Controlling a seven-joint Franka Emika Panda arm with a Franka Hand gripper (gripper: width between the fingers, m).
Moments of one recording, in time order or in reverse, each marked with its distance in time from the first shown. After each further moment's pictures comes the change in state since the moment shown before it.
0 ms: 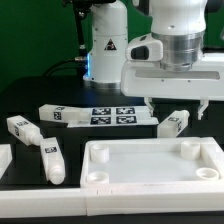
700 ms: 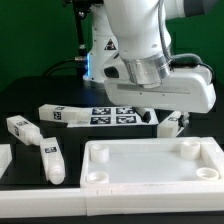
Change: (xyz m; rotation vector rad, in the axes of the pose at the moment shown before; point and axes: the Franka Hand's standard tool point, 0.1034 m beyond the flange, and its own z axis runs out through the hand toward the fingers) arm -0.002 0.021 0.014 0.150 -0.272 0.237
